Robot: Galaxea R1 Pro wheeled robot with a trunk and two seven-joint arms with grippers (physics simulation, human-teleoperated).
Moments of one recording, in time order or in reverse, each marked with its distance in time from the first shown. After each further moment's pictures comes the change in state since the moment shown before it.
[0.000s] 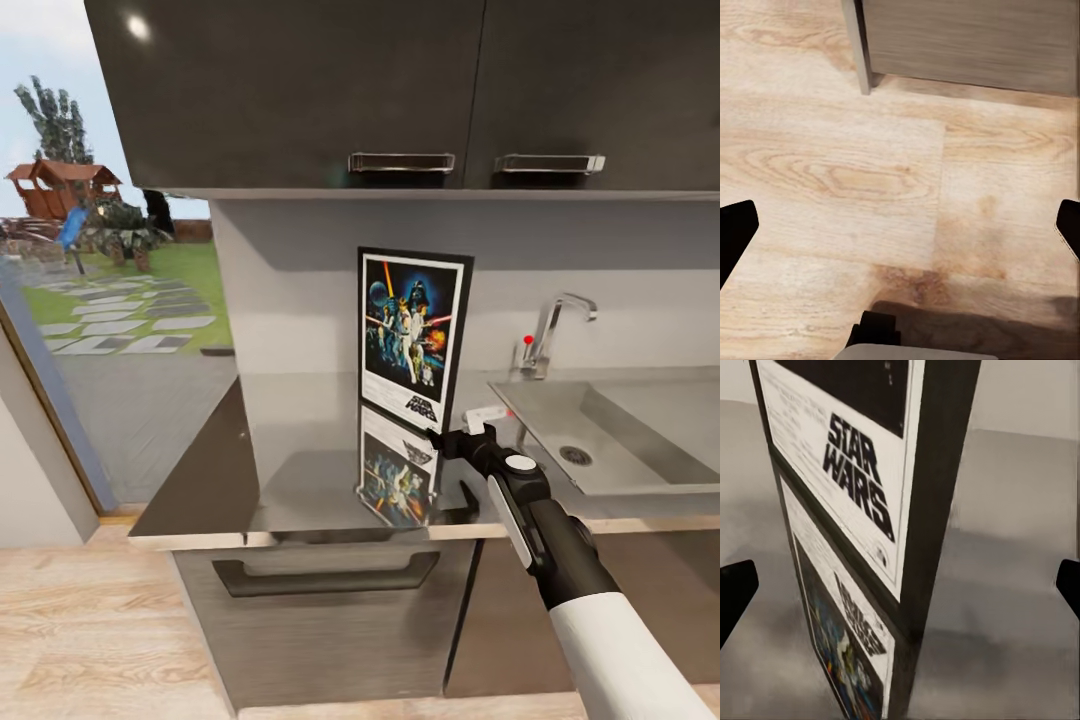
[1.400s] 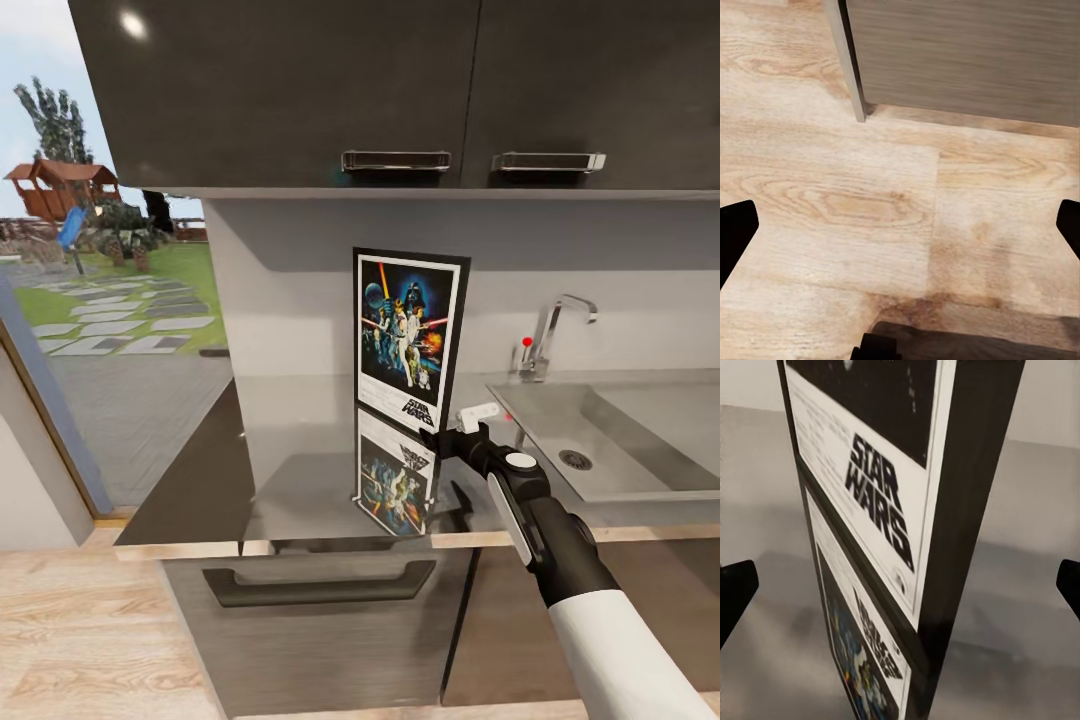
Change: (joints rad) left arm 0.000 0.000 0.002 0.001 -0.001 -0.058 0.002; right arm -0.008 0.000 0.000 -0.001 -0.003 -0.003 0.088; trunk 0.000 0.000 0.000
